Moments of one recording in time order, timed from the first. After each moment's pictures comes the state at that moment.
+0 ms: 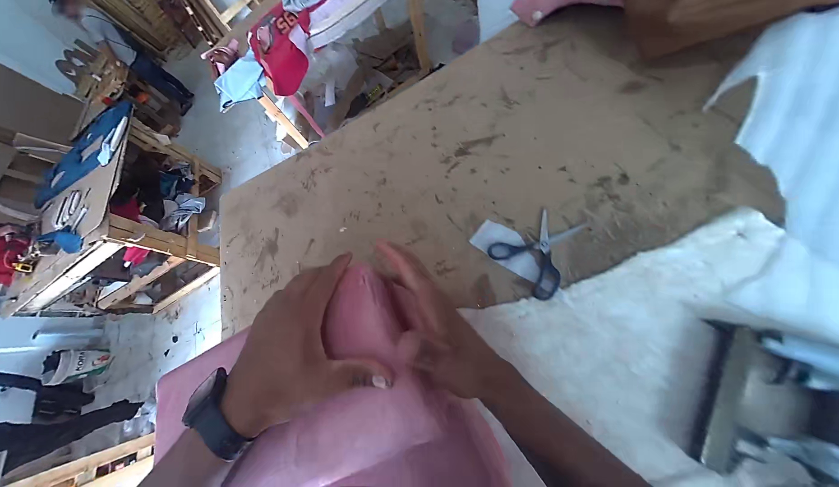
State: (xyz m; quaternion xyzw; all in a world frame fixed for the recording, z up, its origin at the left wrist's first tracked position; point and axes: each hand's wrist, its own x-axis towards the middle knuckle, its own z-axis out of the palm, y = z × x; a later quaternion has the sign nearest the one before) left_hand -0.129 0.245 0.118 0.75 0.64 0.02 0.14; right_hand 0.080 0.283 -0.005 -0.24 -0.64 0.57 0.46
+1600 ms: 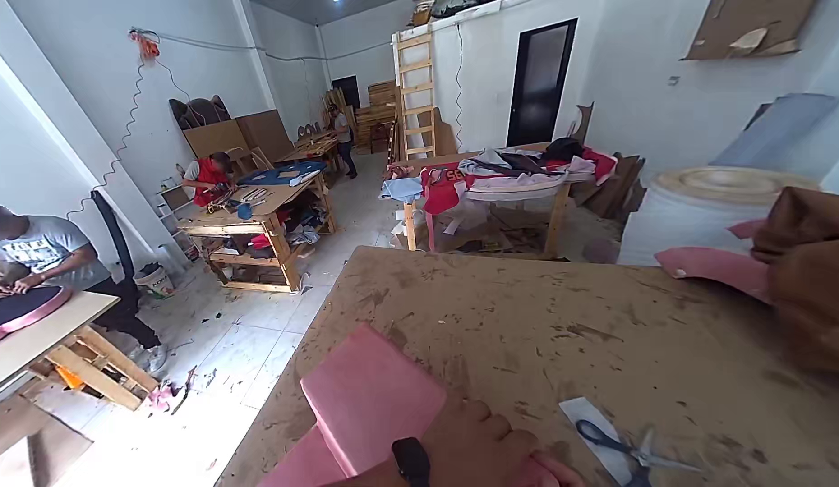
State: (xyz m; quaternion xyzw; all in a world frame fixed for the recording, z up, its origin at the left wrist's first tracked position) left_hand -0.044 0.110 0.118 0.80 0.59 0.05 0.14; right_hand 0.124 0.122 0.023 -0.30 -0.55 0.58 0.53
